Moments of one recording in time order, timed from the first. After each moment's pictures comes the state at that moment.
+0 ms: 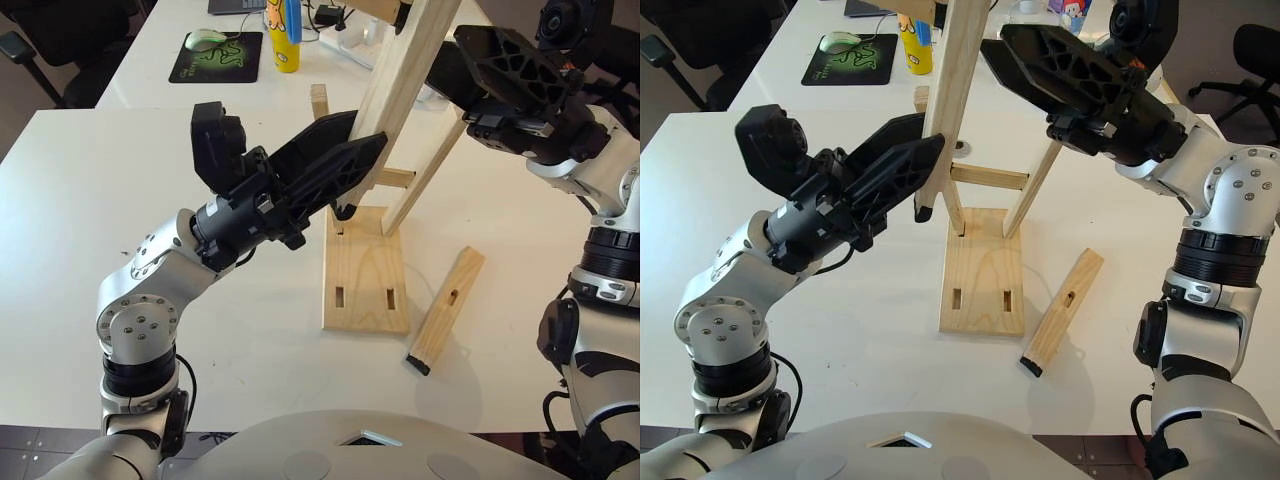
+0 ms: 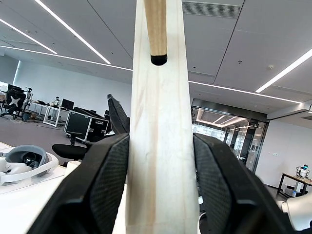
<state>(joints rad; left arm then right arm) -0.27 0.29 0.02 -0.66 -1.21 0.63 -0.41 -0.73 -0.61 -0.23 0.09 1.62 1.16 0.74</state>
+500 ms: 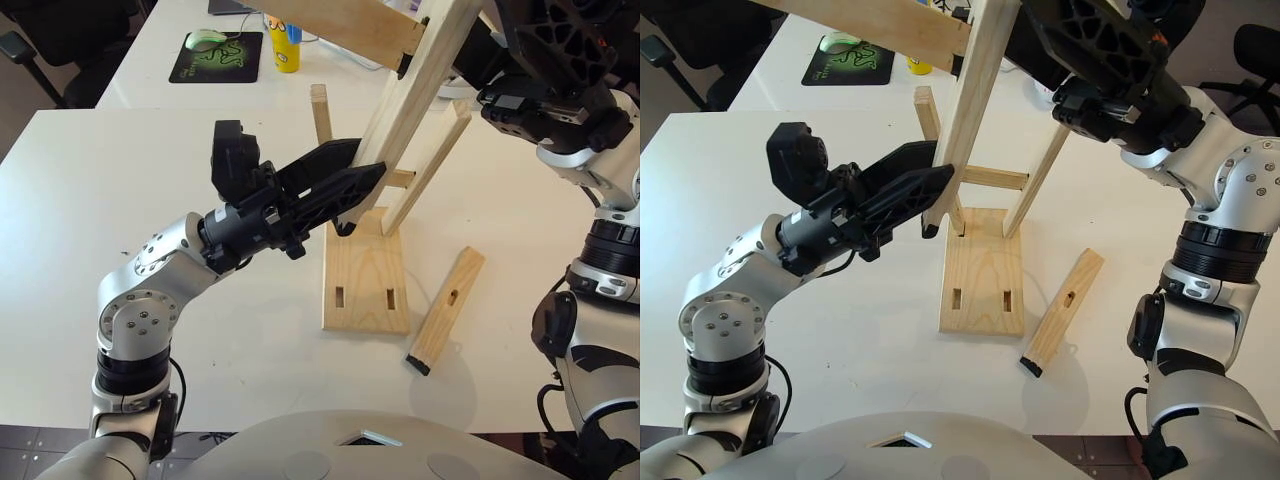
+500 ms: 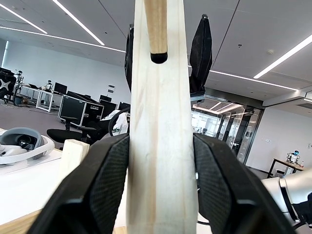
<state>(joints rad) -0.26 0.35 -0.01 -0.62 -1.18 0.65 -0.48 -0.76 -0.58 -0.27 0.03 1.71 1.16 0.69</state>
